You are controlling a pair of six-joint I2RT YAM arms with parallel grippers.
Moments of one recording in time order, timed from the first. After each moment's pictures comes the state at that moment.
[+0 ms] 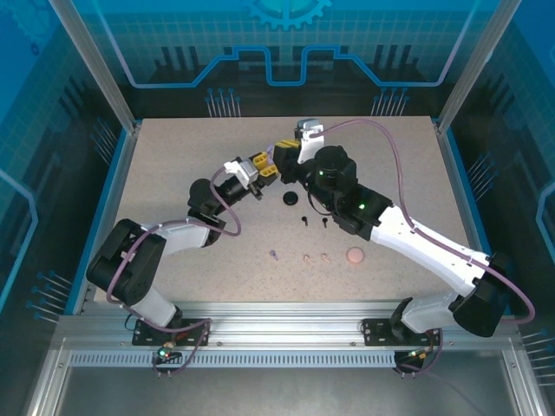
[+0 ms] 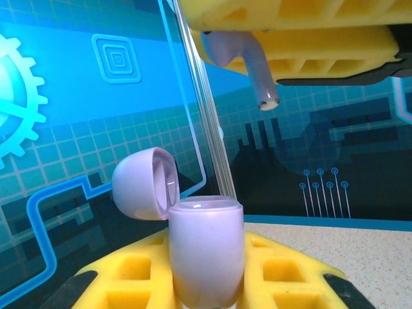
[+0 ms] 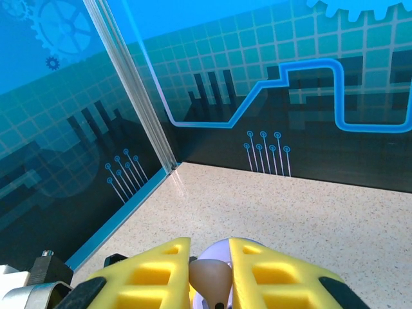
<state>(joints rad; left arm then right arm) -0.42 1.59 0.70 1.27 0.51 0.07 0.84 1.35 1.26 -0.01 0.28 0.31</state>
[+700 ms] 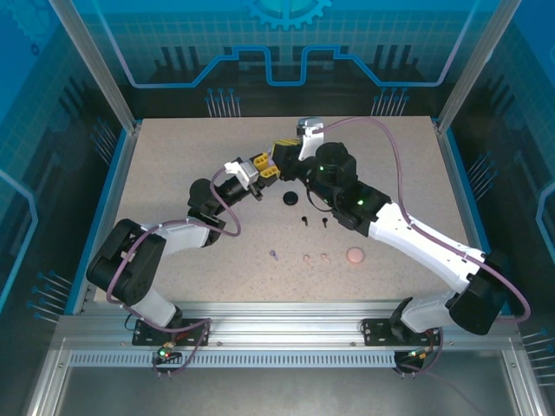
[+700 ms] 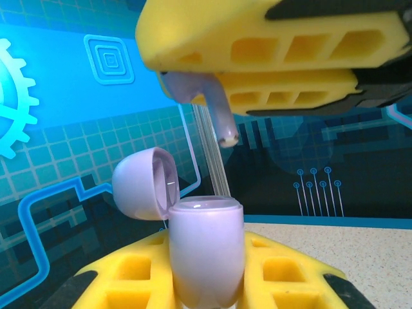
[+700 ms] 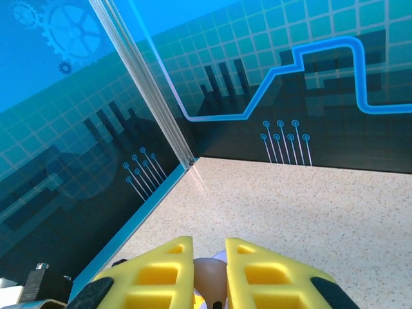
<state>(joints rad) -0.42 1.59 0.70 1.28 0.53 0.07 0.80 1.38 1.25 0.01 0.18 0.40</state>
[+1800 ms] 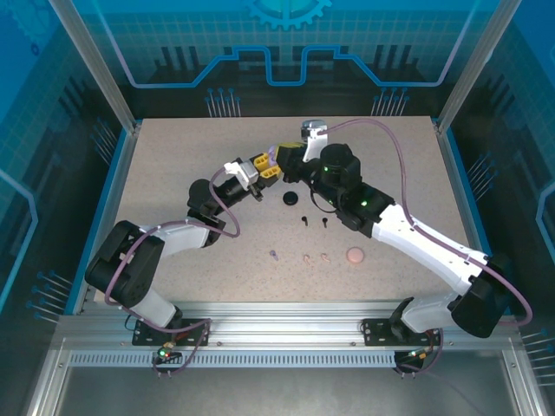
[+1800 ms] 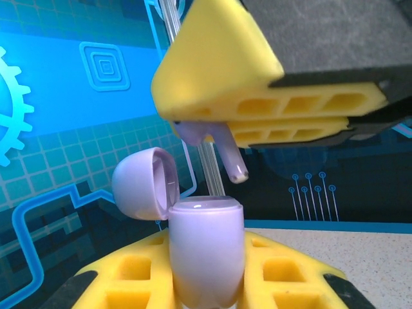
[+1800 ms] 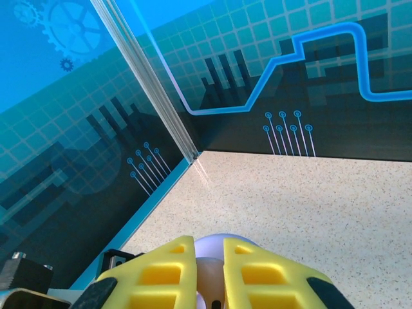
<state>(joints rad) -0.43 1.58 0.70 1.27 0.54 0.07 0.77 1.35 1.22 0.01 0.13 0.43</state>
